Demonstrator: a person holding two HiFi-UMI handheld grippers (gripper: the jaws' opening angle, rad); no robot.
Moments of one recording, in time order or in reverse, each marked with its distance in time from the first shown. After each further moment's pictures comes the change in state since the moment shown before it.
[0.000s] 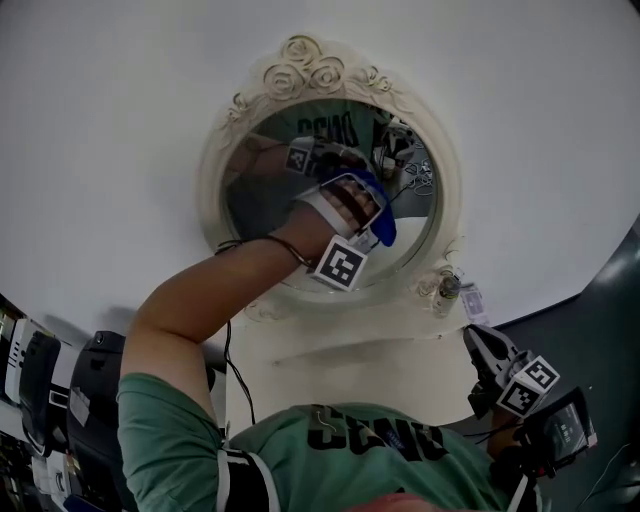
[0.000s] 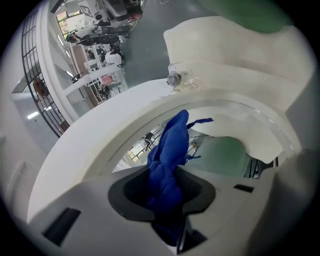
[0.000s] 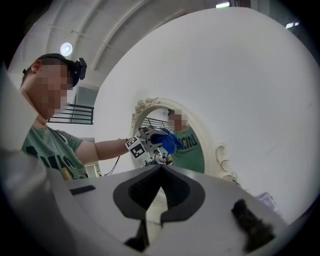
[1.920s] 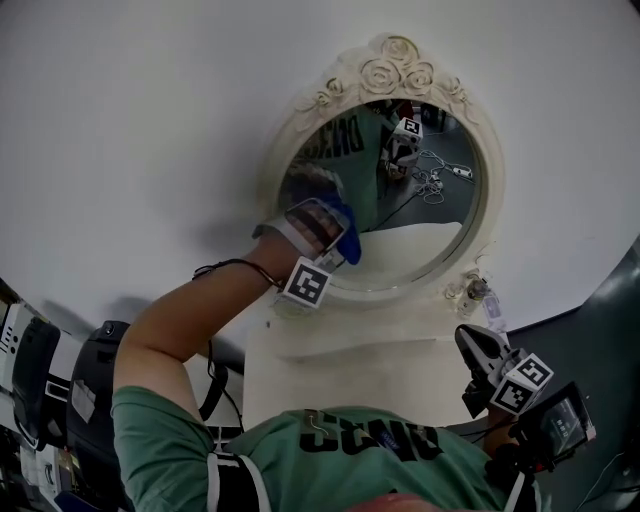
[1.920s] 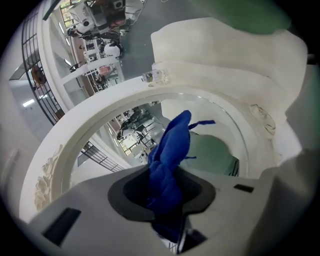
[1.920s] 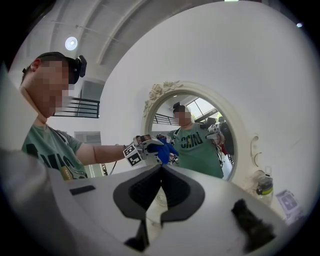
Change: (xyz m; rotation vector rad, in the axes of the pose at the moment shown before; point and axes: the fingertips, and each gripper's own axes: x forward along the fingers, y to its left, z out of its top) left arm -0.095 -0.138 -0.075 -0.077 0.058 -0.071; right arm 0.075 0.084 -0.029 -0.051 0.056 0.053
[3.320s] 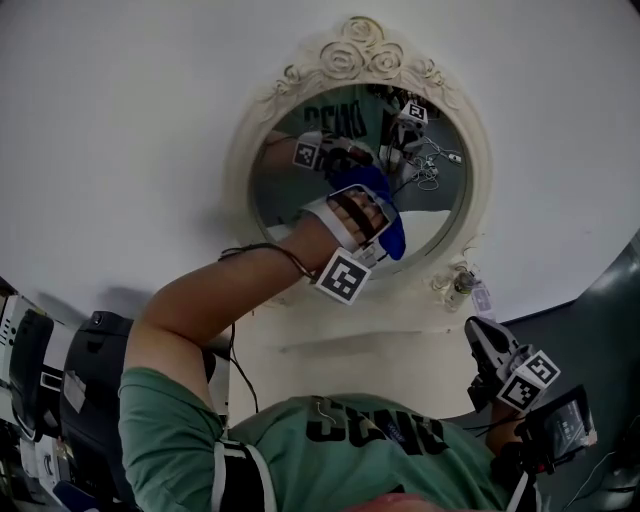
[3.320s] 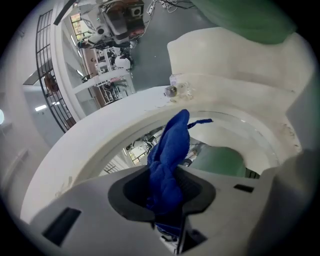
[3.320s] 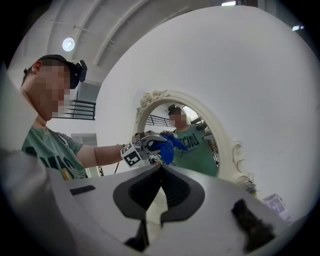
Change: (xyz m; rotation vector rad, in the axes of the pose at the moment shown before) left arm 0.037 0.101 0.086 0.033 -0.093 0.111; right arm -0.042 -0.052 0.022 0.020 -0.022 -0.042
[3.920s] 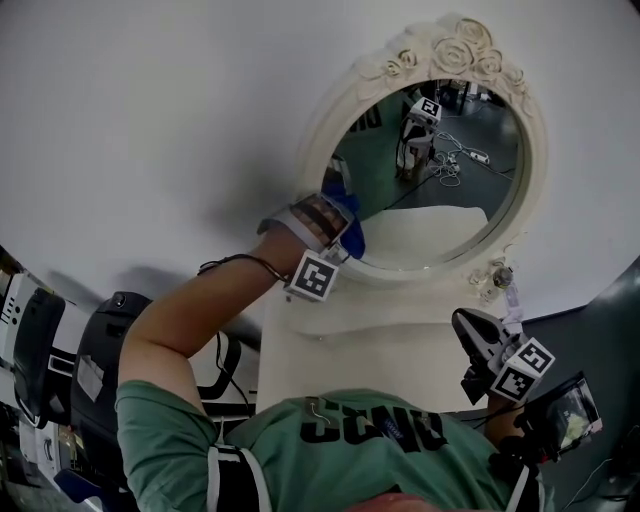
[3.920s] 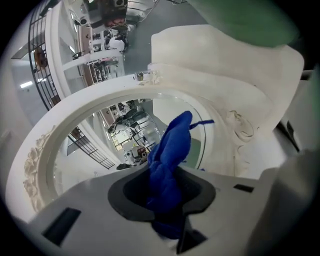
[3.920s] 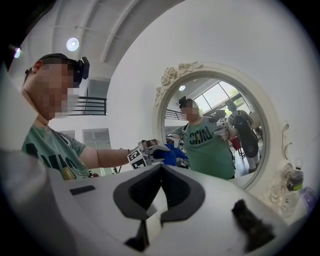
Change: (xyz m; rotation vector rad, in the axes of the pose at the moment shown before) left arm -0.098 -0.152 -0.088 -0.113 0.118 -0.201; right arm 0.083 0.105 -0.028 -0.027 0.072 0.133
